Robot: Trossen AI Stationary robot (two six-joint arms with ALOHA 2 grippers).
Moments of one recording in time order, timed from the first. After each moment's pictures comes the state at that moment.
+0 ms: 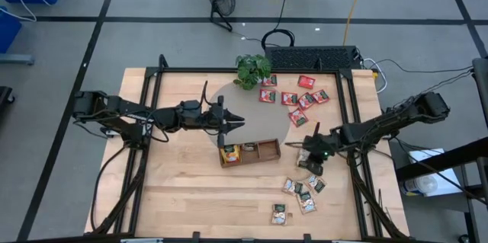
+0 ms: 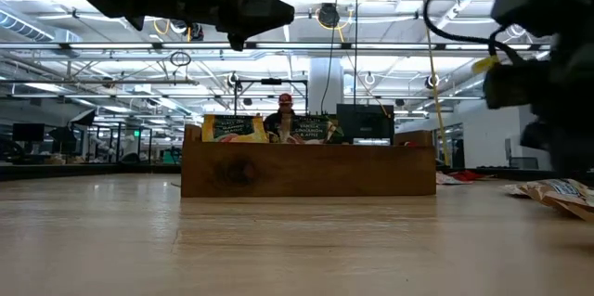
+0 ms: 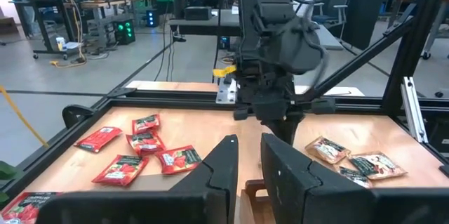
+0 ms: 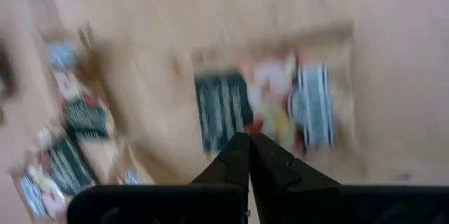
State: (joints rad) left arm 0.05 1.42 0.66 0.70 0.03 -0.01; right arm 0.26 1.08 0.37 -0.39 -0.13 0.74
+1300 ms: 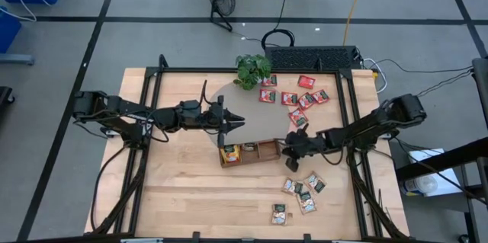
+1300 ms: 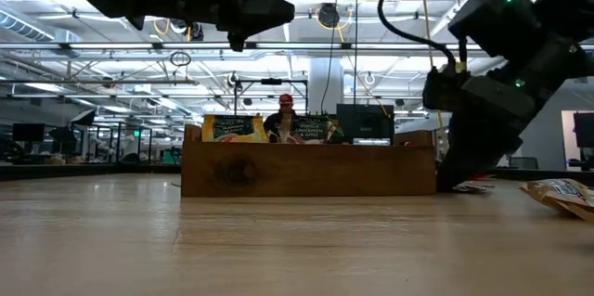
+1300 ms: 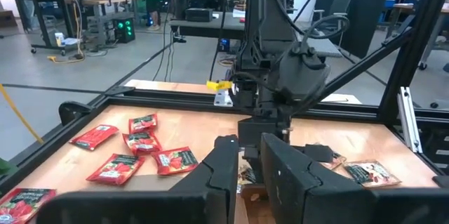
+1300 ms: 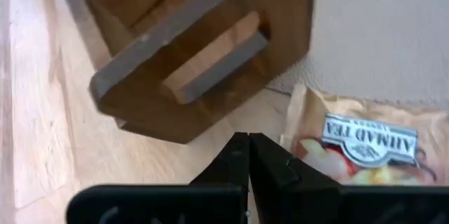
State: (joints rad) left arm 0.05 1.42 0.66 0.71 0.02 -0.05; right arm 0.20 1.47 0.38 0.17 0.17 0.66
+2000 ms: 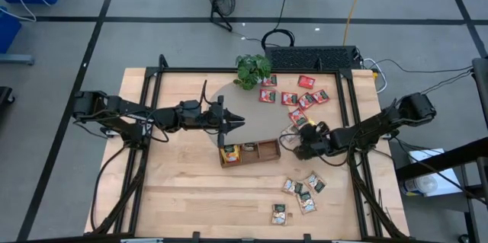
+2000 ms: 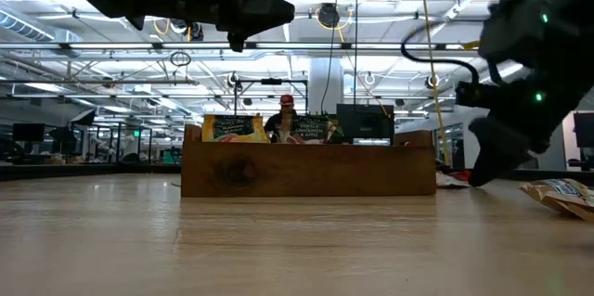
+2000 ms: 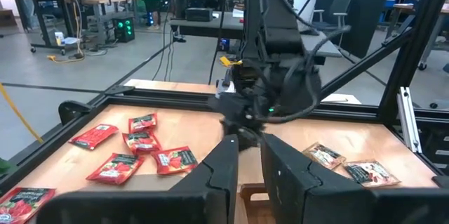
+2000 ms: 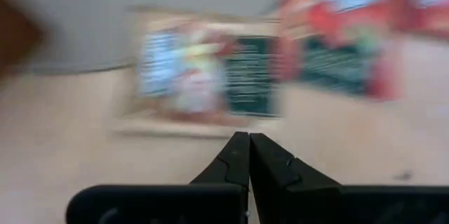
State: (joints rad) left arm 0.05 1.42 0.66 0.71 0.02 -0.05; right arm 0.25 1.35 0.37 -0.33 0.59 0.96
